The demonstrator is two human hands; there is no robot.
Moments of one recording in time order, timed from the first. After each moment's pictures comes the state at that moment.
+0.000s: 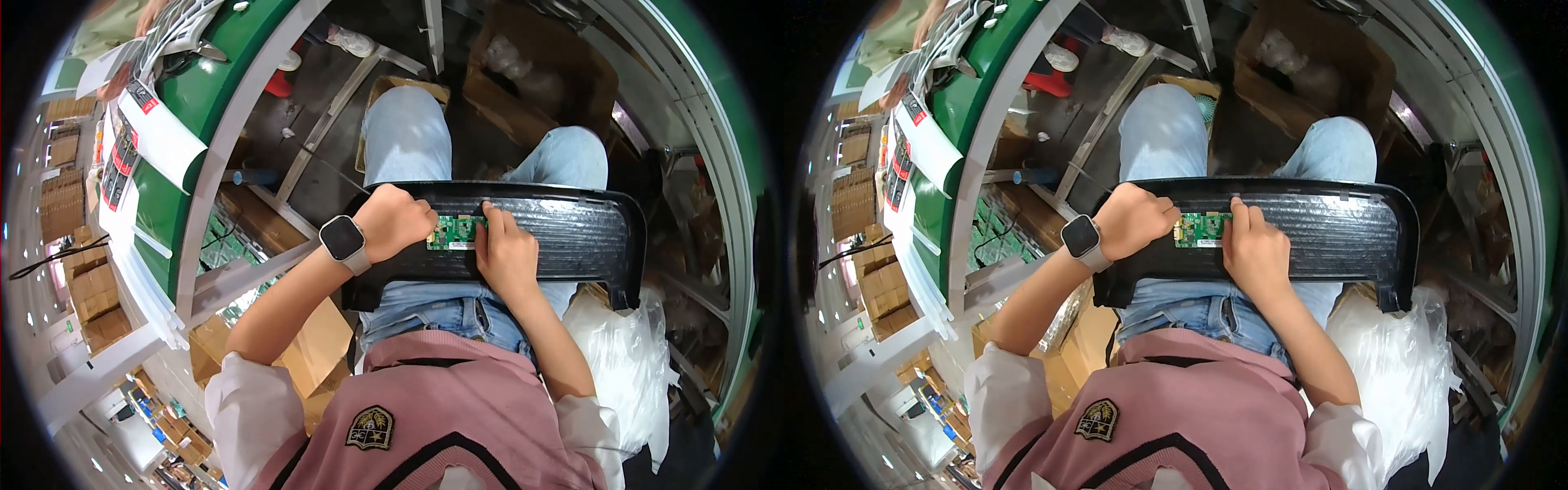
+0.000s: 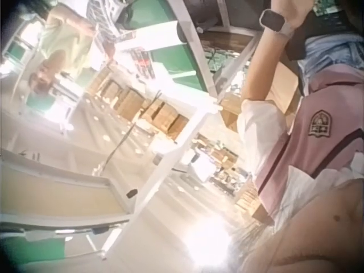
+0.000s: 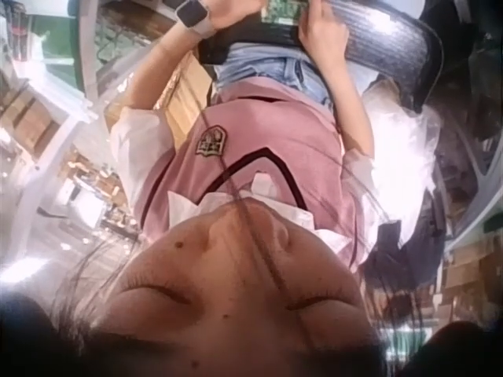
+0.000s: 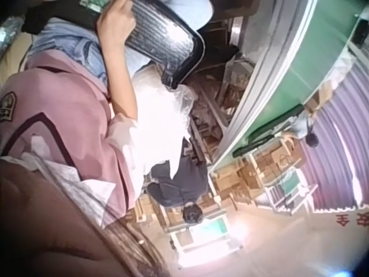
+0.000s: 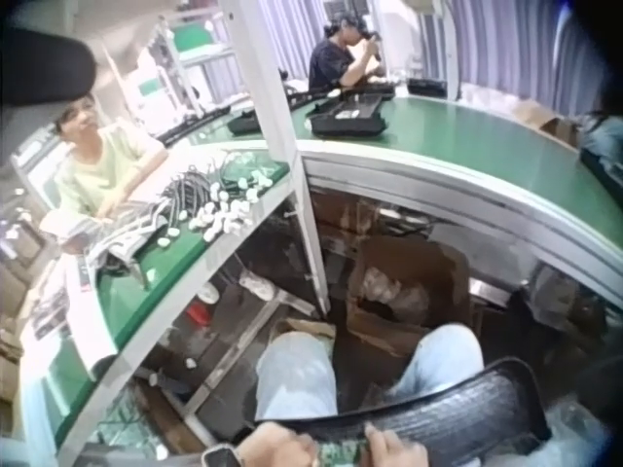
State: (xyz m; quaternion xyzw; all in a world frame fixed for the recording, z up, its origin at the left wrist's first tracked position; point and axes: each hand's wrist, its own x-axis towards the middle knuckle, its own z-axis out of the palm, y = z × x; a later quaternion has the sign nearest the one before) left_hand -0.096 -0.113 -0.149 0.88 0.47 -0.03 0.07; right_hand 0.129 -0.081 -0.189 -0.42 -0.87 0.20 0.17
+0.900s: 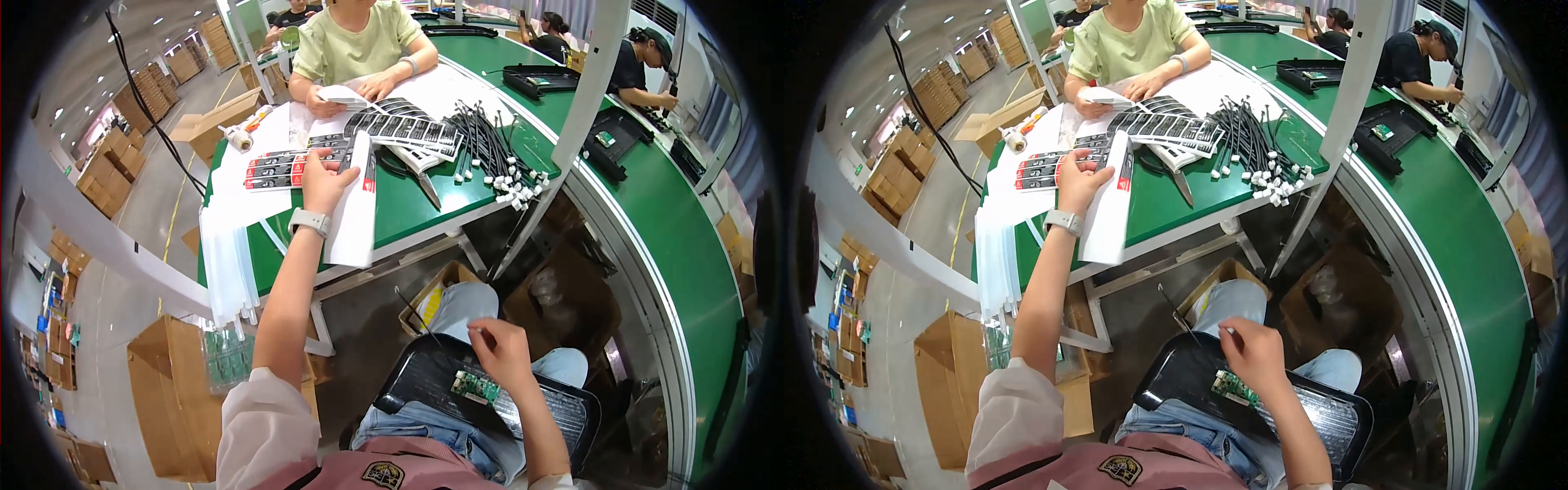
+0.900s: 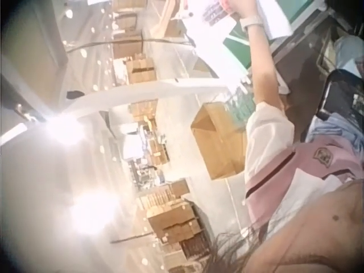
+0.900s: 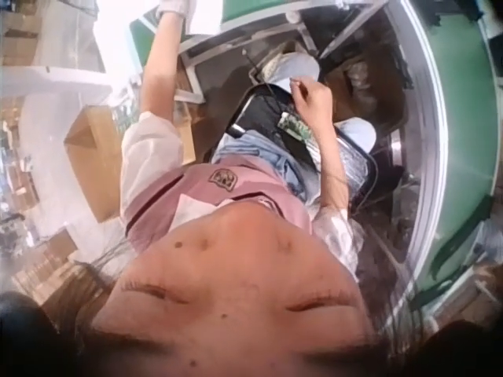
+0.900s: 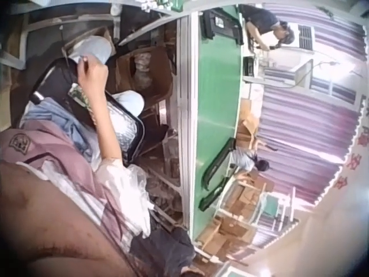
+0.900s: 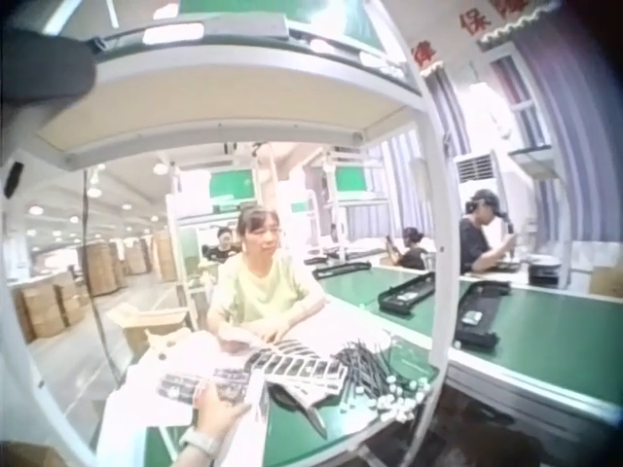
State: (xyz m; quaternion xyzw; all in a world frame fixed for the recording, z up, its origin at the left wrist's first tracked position) left_hand -0.340 -0.138 -0.007 0.21 0.84 0.50 -0.10; right_hand 0.032 -0.030 -0.071 -0.17 -0.87 0.39 0.25
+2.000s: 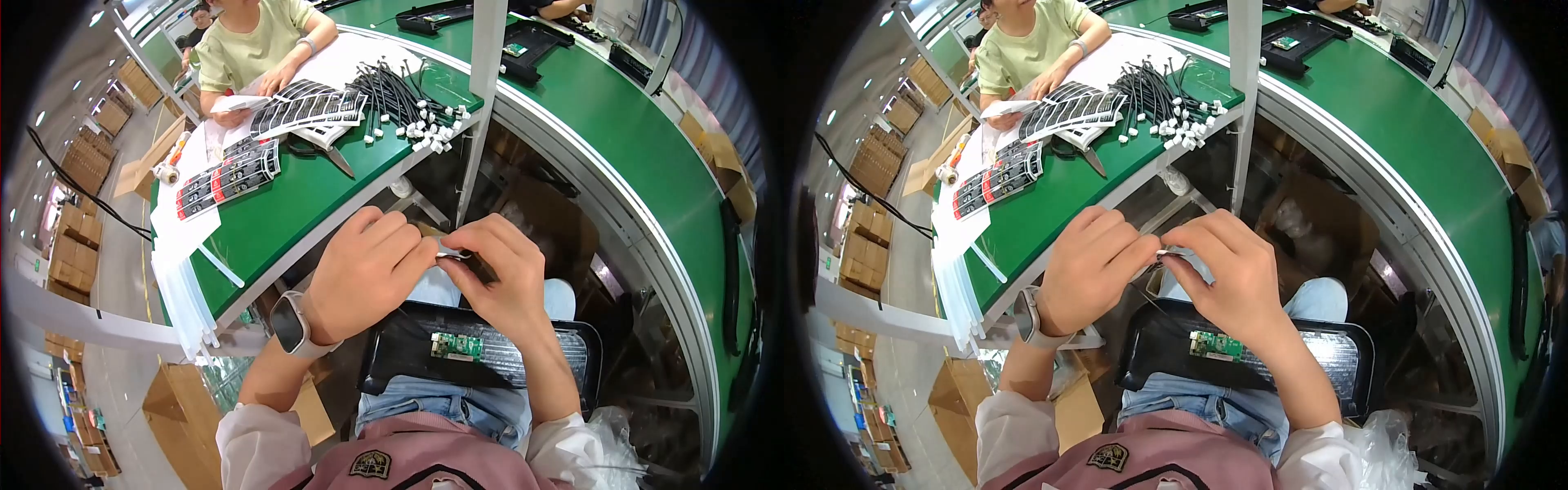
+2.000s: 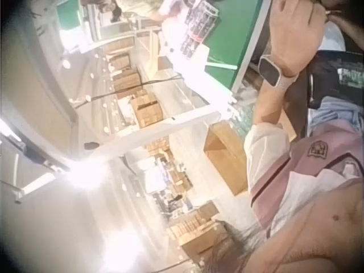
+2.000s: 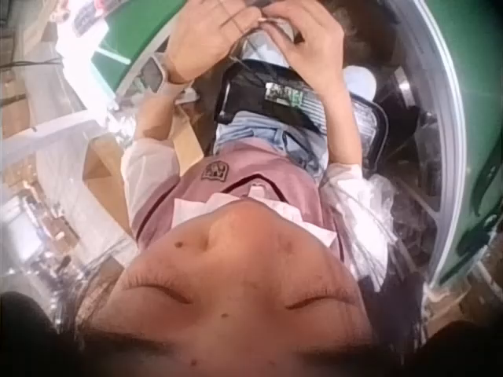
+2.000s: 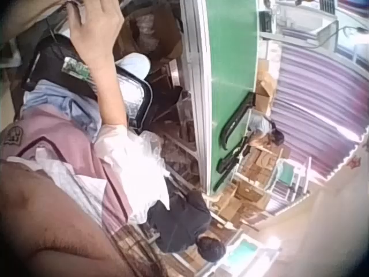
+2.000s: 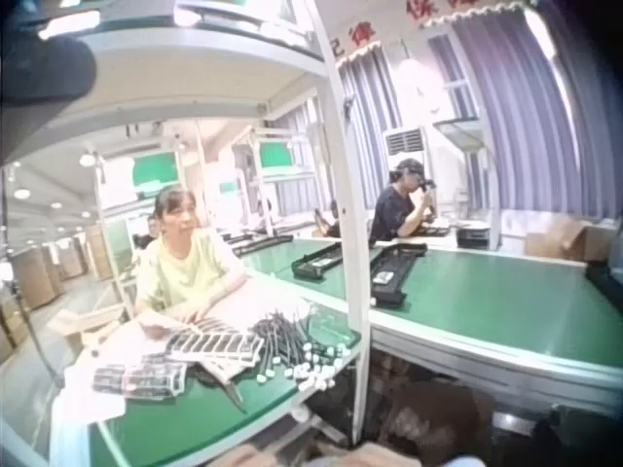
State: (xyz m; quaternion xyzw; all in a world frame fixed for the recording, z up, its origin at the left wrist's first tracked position) left_hand -0.125 -0.118 0.047 0.78 0.53 0.22 -0.23; right_hand 0.035 -0.007 0.018 -0.09 -0.83 0.28 0.48
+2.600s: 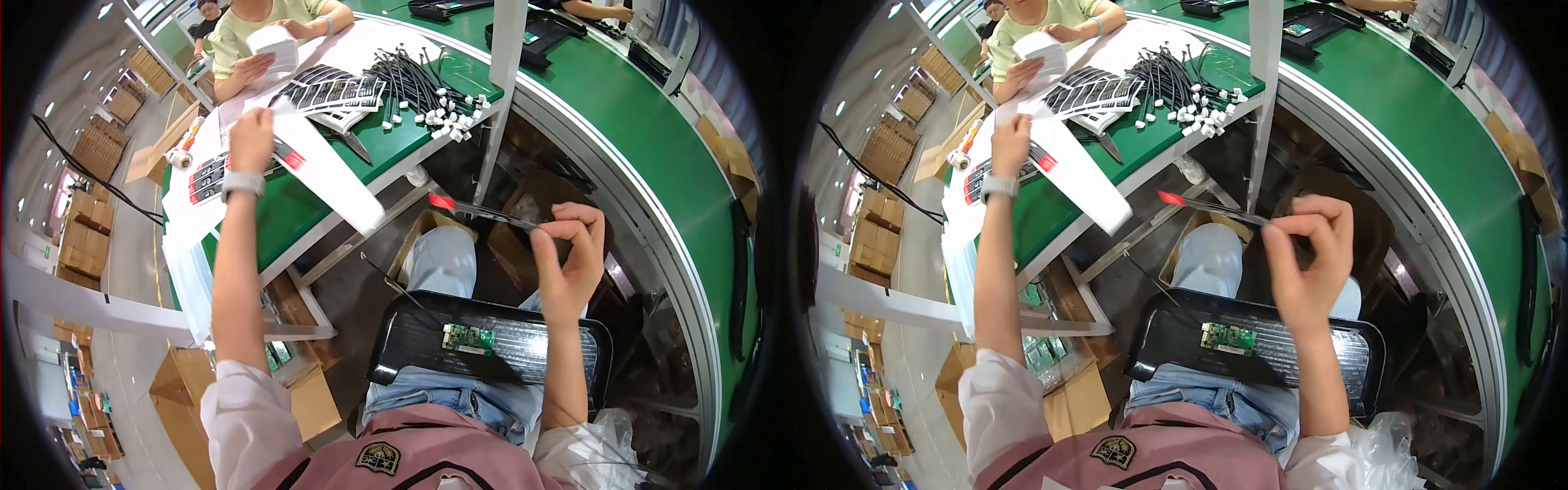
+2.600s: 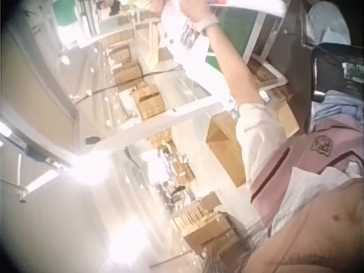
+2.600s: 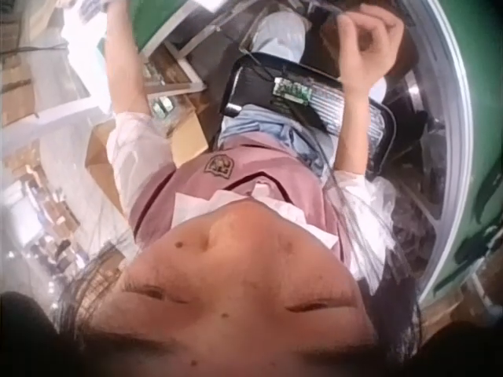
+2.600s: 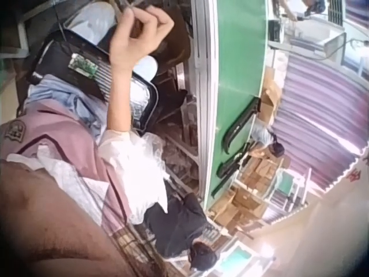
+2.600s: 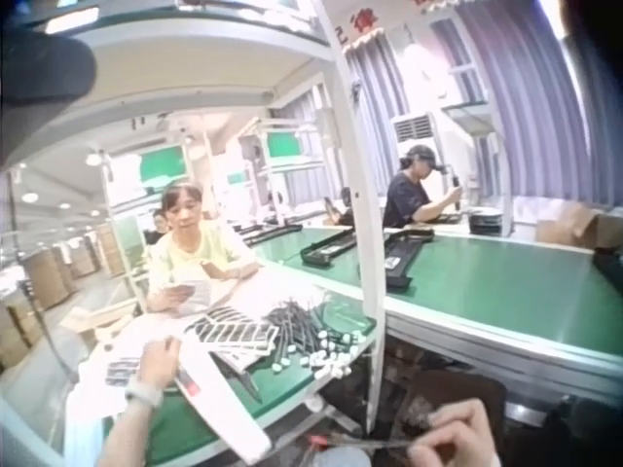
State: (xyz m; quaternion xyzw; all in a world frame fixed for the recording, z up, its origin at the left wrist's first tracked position) left_hand -0.370 -0.114 0.035 0.37 0.86 0.29 -0.20; right_hand 0.066 0.008 -0.007 -0.22 -0.73 0.29 0.58
